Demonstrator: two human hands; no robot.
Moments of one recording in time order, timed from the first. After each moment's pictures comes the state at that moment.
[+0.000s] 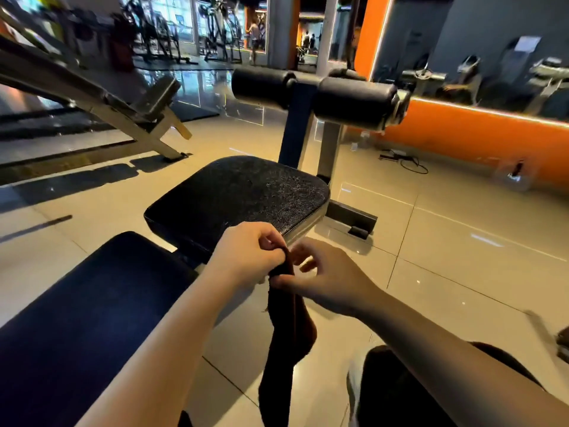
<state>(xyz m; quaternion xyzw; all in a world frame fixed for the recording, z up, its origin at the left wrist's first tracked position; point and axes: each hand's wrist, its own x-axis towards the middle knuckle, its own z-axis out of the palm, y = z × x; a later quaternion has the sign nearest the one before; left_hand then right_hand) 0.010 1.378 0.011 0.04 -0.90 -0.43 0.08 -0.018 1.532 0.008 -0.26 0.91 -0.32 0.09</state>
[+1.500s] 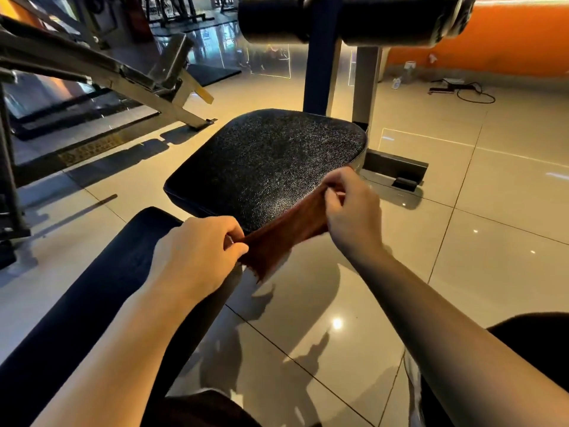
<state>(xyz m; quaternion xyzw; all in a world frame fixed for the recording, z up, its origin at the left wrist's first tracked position) 0.021 1.327 -0.018 0.12 -0.99 -0.11 0.05 -0.094 1.495 -0.064 -0.14 0.84 -0.50 -0.17</state>
